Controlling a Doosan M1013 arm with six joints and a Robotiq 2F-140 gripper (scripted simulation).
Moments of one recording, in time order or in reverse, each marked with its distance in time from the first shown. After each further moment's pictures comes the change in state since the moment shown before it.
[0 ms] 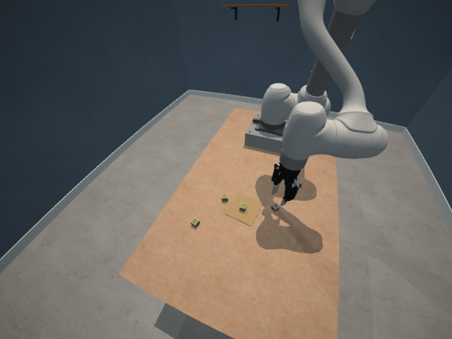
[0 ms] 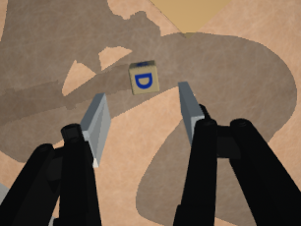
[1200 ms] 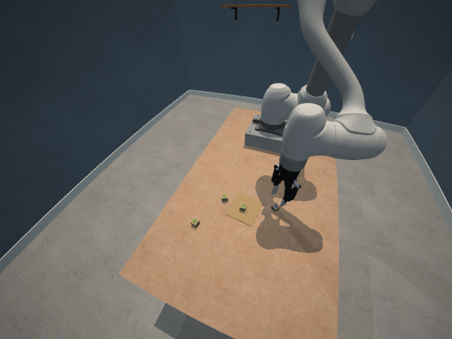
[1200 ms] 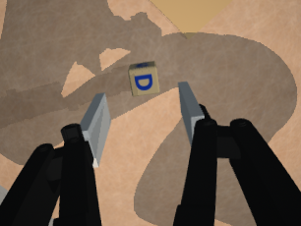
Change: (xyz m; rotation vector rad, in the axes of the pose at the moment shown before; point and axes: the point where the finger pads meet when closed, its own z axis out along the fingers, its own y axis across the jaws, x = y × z) arm 0.000 0.000 0.005 0.000 0.000 0.000
